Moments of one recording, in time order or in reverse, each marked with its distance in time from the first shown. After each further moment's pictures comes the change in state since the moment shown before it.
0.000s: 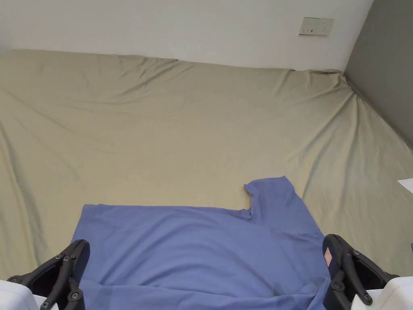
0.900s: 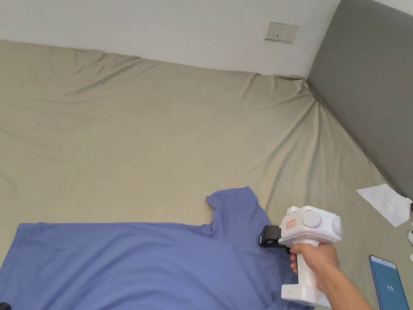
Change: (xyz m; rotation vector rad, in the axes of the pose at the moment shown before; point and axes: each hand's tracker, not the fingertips) left arm -0.008 -0.021 -0.030 -0.181 0.025 0.024; right arm 0.183 -0.124 -0.384 -0.971 -0.108 -0.298
